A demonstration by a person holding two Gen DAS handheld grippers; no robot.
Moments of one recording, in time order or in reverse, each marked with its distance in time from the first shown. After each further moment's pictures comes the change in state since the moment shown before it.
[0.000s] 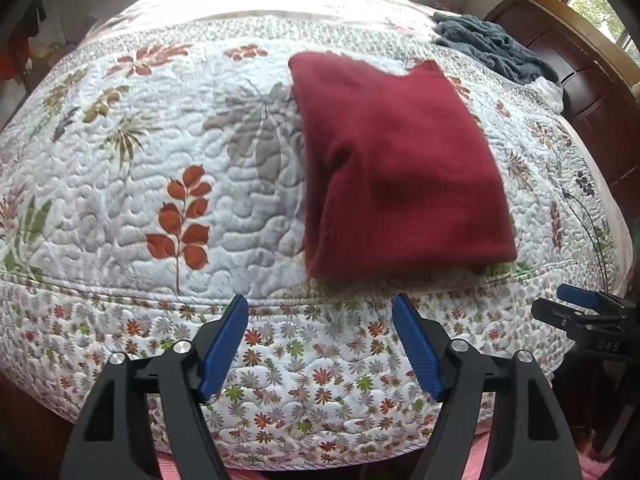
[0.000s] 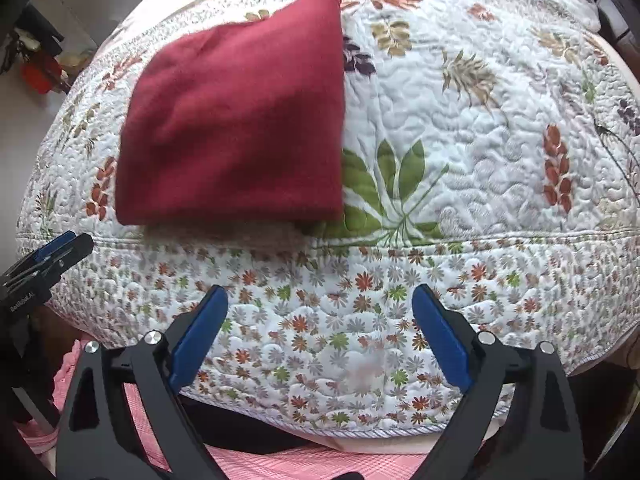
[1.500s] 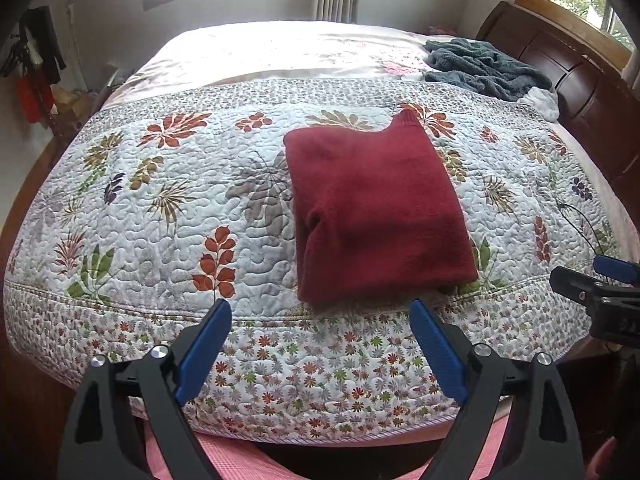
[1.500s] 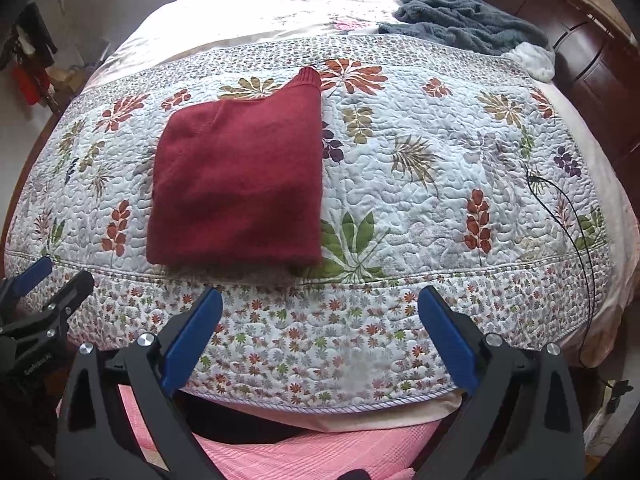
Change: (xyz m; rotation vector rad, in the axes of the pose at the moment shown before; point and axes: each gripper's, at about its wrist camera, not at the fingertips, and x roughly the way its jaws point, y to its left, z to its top) left arm -0.082 -0.053 0.007 0.063 -0.125 0.122; right arm -0.102 0.024 0.011 -0.013 -0.149 -0.150
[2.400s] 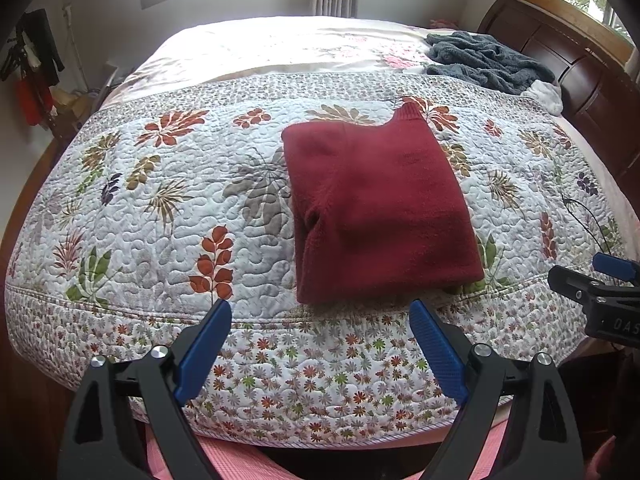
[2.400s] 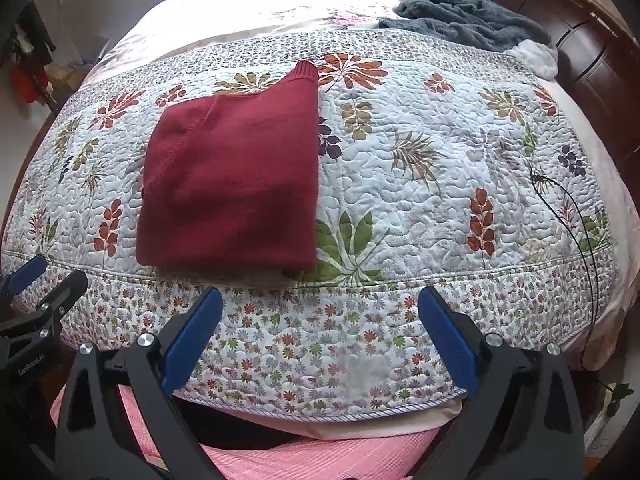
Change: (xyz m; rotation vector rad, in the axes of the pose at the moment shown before) left arm 0.012 -0.001 0.003 0.015 0.017 0.014; right arm 0.015 -0.005 0.002 -0.005 0.006 -0.005
